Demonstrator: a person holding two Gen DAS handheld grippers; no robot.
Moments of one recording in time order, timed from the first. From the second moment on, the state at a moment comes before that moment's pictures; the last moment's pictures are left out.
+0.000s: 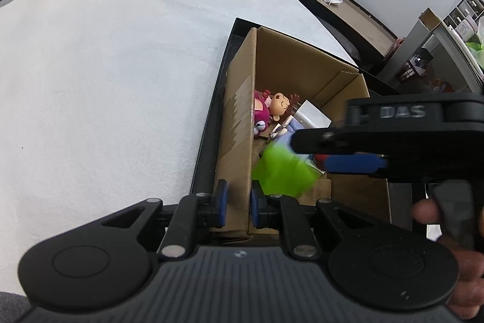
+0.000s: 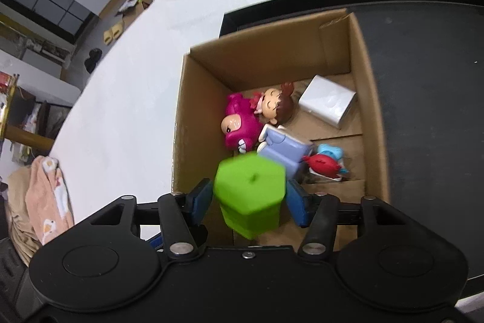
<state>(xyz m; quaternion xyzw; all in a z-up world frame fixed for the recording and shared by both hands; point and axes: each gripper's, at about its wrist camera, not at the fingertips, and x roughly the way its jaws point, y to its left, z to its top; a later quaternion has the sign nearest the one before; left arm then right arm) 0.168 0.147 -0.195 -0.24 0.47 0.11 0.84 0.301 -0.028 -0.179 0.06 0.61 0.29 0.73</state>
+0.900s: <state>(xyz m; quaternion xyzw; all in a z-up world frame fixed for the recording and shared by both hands) 0.183 0.116 -0.137 -0.17 0.51 0.10 0.84 0.289 -0.107 -0.112 0.08 0.51 0.24 0.82</state>
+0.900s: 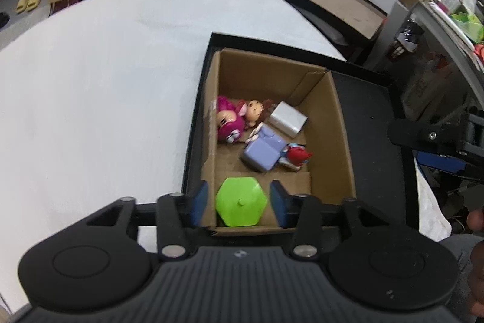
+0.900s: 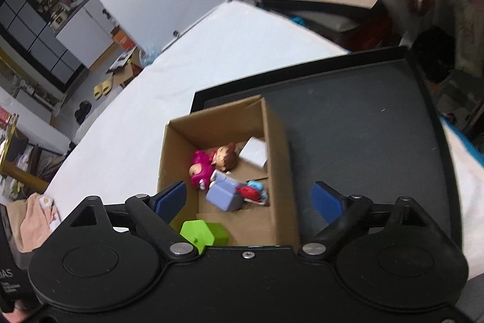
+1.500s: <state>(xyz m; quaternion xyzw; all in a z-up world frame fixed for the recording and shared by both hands) 0.178 0.088 -0.082 -0.15 0.47 0.06 0.87 0.261 -0.175 -0.069 0.10 0.44 0.15 0.88</state>
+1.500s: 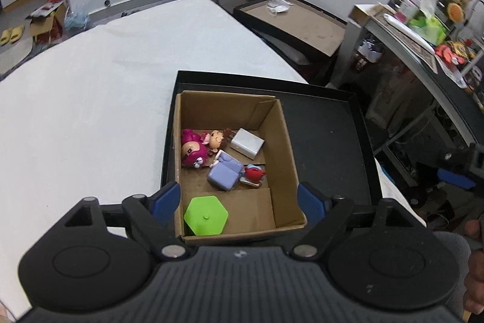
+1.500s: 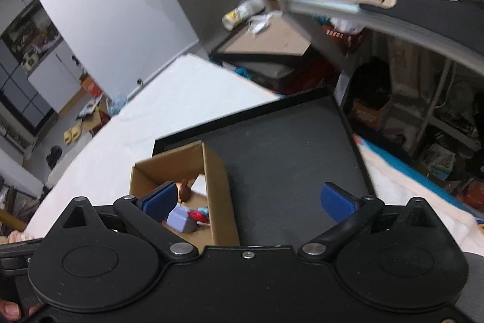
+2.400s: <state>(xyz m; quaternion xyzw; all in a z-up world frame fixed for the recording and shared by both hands) 0.080 0.073 0.000 -0.10 0.38 0.05 0.92 0.175 -0.224 -0.012 0.08 0.39 0.11 0.91</state>
